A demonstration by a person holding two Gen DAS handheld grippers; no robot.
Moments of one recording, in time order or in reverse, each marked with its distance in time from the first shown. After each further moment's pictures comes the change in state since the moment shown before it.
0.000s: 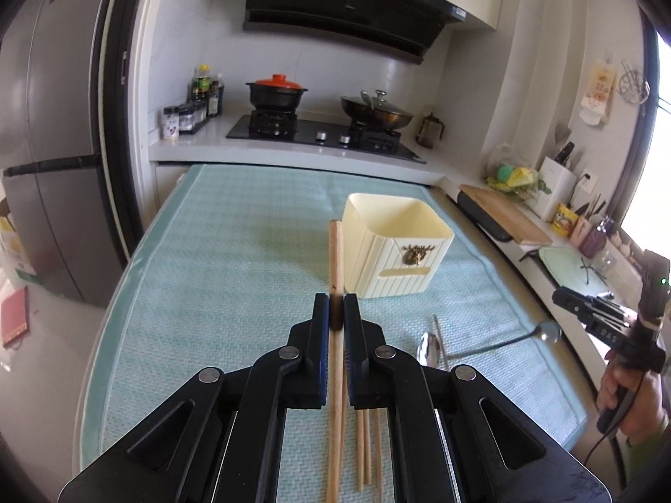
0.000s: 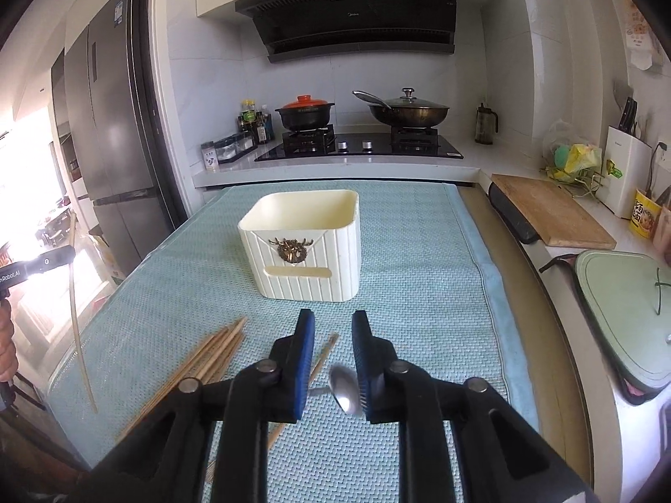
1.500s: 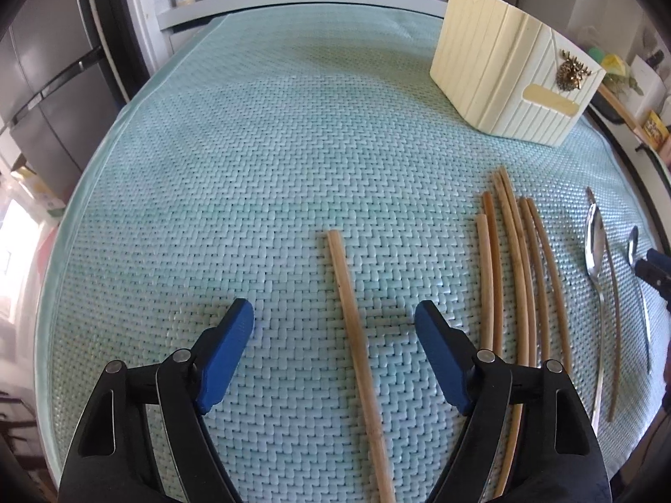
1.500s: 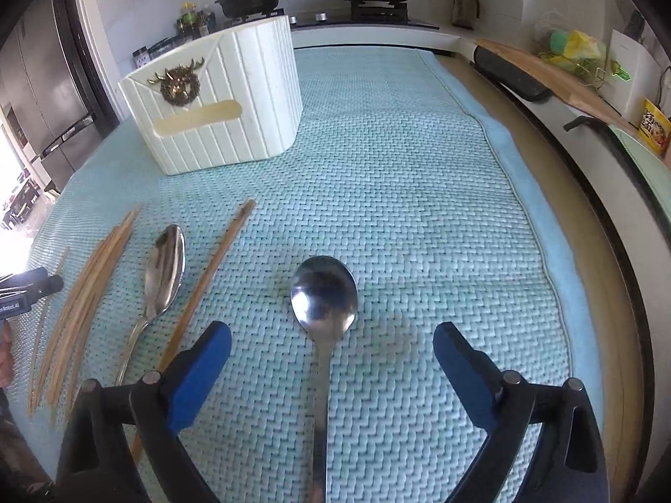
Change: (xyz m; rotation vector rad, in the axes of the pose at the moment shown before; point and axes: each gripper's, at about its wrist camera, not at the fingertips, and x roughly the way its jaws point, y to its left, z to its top) left arm 0.150 0.046 -0.095 0.010 0.440 0.216; right arm 0.135 -0.044 -0.083 0.068 0.368 -0.098
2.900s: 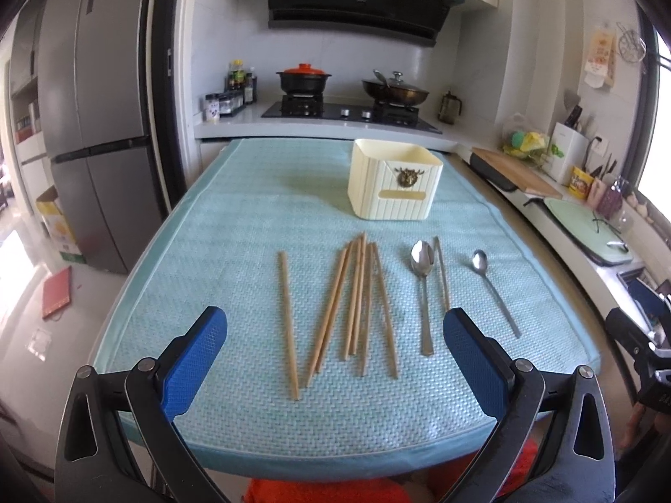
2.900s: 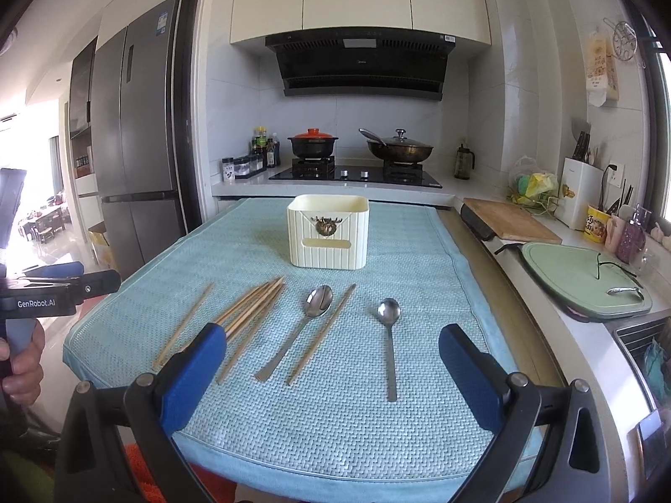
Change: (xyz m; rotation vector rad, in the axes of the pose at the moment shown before) left arm -0.228 -0.058 -0.131 -0.029 -0.416 -0.039; right arm -0.251 0.082 -0.139 -0.104 -0.503 0.017
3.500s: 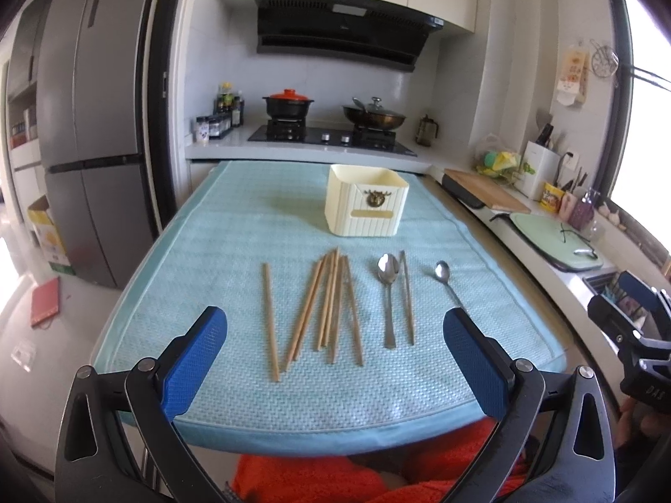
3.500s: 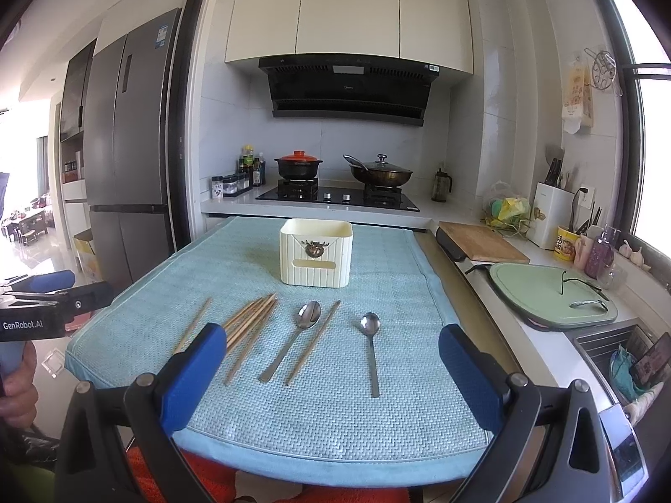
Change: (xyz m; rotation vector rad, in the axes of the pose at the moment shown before) left arm -0.063 -0.012 -0.013 -0.006 -0.082 -0.071; right arm -0.065 0.020 0.009 -0.020 -0.079 -0.097
